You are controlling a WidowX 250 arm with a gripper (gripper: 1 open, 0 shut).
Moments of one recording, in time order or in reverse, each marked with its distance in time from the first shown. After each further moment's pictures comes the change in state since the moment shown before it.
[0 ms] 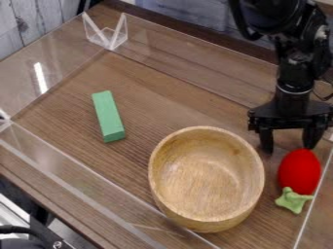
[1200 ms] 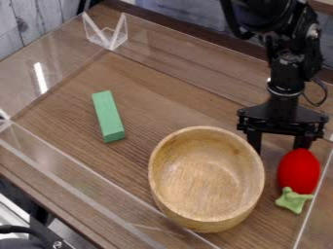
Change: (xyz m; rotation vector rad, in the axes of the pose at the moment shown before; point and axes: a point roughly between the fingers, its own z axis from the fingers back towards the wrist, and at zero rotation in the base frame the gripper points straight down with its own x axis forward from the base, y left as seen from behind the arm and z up) arm -0.014 0.014 0.004 0.035 0.081 -0.188
